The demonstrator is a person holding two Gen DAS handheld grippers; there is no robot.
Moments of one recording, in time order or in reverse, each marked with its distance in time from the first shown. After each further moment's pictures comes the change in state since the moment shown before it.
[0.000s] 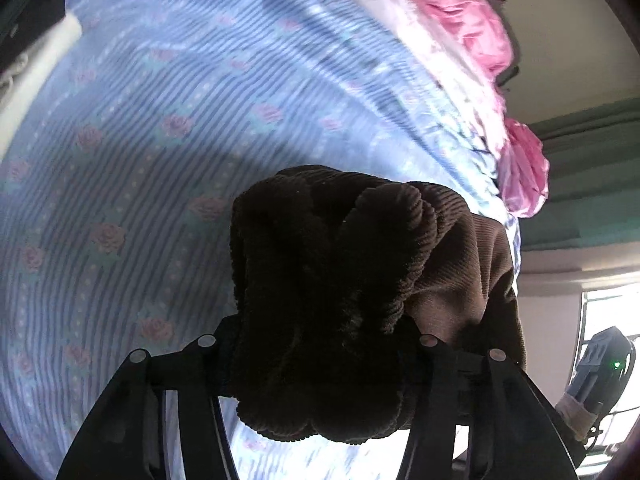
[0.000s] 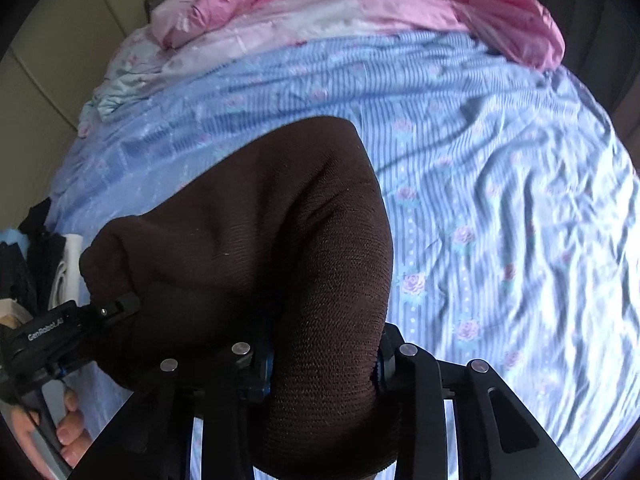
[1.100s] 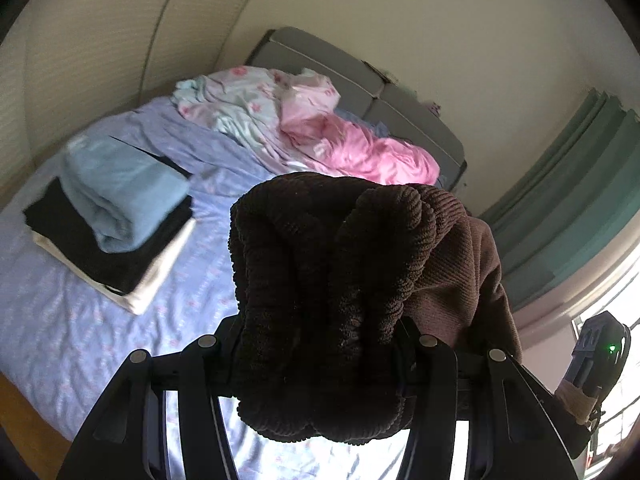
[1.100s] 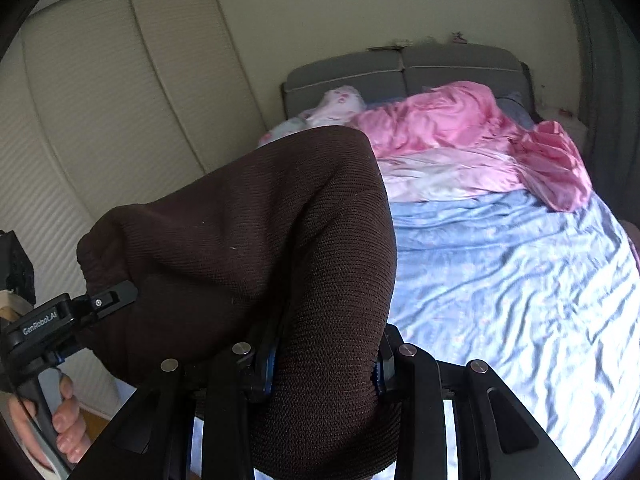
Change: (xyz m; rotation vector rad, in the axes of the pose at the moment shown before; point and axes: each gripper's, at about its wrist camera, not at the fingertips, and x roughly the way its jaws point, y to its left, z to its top) left arm -0.337 -0.050 -0.122 0.110 -0.532 0.042; right arm -0.269 0.066 -0.047 -0.214 -0.367 0.325
